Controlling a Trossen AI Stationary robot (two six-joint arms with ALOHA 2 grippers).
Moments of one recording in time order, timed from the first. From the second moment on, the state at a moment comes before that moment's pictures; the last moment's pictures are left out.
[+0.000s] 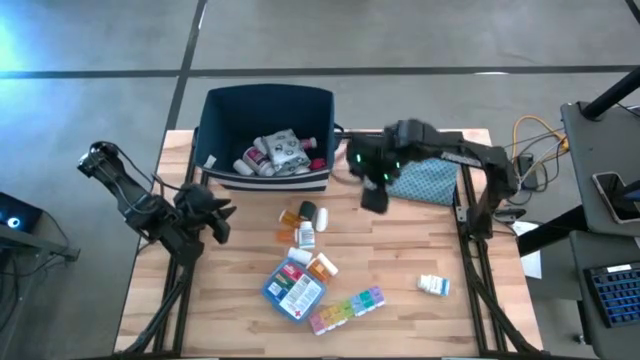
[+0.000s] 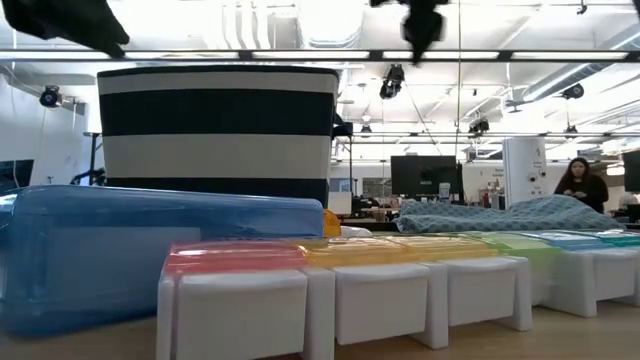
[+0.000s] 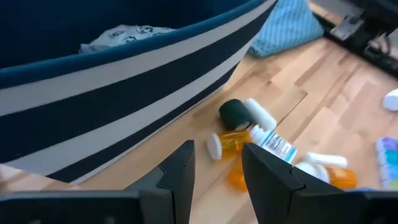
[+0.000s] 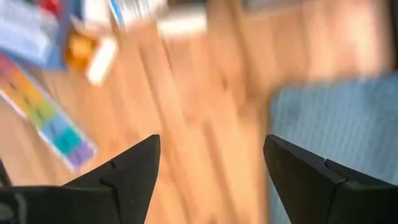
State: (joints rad) left arm -0.70 0.90 0.98 -1.33 -0.92 -1.45; right arm -0.12 1.78 1.98 -1.57 -0.03 0.20
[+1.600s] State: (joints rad) left arm -0.70 0.96 0.93 -1.04 -0.81 -1.30; right arm 0.87 1.51 0.75 -0.80 -0.04 1.30
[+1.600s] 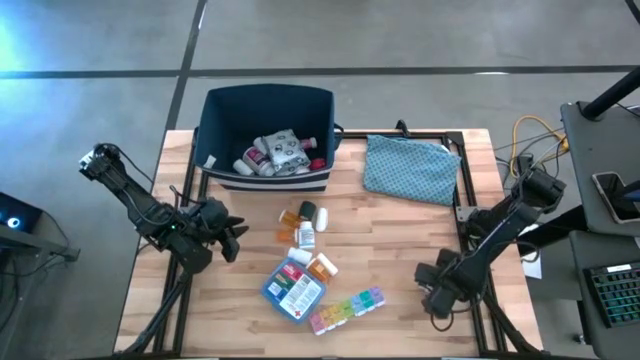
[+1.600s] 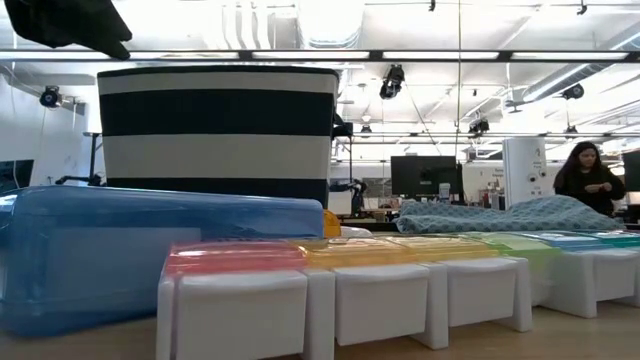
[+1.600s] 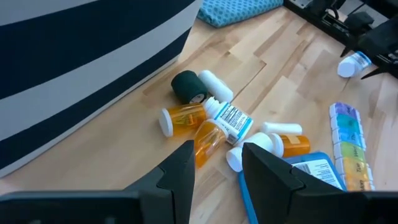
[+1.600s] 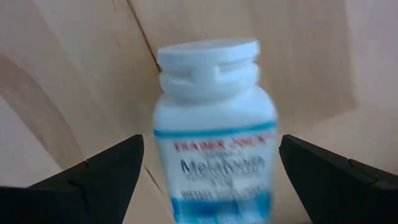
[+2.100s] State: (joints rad) left arm -0.70 0.97 0.98 -1.03 -0.81 -1.30; right arm 0.82 1.50 0.66 -0.72 0.00 1.38
